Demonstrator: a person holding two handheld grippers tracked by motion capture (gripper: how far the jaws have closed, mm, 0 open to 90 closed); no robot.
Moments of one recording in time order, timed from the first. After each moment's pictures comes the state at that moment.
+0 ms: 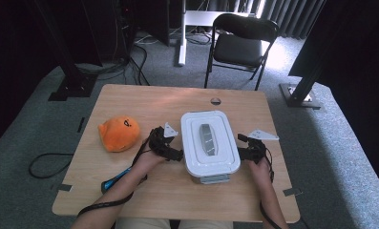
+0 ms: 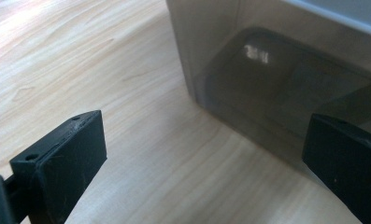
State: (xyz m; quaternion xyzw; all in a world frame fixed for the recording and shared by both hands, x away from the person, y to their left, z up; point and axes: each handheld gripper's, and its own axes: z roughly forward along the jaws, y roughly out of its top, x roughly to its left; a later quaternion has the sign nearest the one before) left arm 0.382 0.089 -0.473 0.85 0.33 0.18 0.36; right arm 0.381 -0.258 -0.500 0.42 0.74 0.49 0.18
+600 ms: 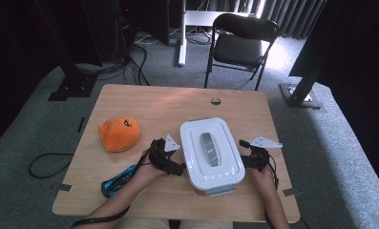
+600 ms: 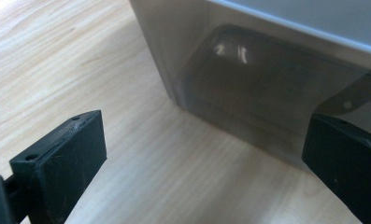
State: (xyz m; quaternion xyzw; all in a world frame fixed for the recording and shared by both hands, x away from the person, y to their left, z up) left arm 0.335 0.083 -0.470 0.86 0.31 0.17 0.36; right arm 0.354 -0.263 -0.499 0.39 0.76 0.49 0.18
